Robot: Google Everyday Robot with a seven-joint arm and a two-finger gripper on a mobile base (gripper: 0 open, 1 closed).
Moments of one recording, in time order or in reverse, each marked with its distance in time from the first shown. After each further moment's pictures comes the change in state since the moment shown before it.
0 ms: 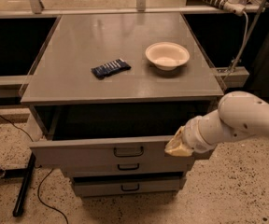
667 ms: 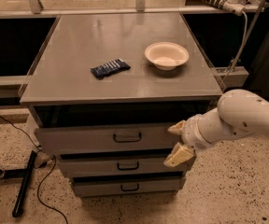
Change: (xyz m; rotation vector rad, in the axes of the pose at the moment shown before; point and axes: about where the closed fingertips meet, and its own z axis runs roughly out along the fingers) arm -0.005 -0.006 0.000 0.005 0.003 -0.013
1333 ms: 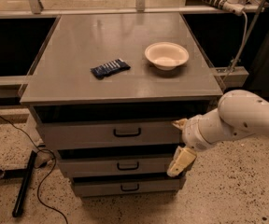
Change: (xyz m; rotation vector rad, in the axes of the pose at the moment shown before) arm 0.000 0.000 0.000 0.000 0.000 0.000
